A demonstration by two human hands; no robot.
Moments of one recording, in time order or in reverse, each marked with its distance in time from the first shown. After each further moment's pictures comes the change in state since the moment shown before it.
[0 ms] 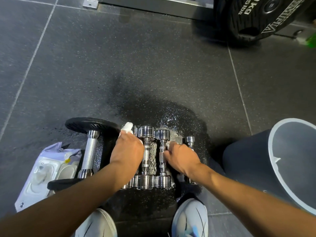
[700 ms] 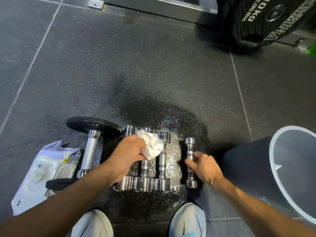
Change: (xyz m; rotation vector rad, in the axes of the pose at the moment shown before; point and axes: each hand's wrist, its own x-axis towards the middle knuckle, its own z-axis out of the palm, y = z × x) left_hand -0.007 -0.011 0.000 -2.236 -0.163 -0.213; right_hand -0.027 0.069 0.012 0.331 0.030 0.287
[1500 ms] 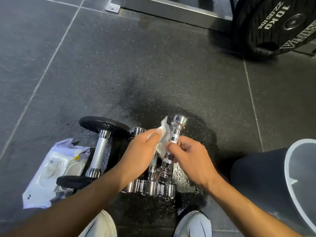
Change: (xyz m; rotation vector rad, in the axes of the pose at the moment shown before) left_hand -0.017 0.020 0.010 0.271 0.099 0.346; right_hand -0.051 -0.121 -0.049 0.649 0.061 -0.332
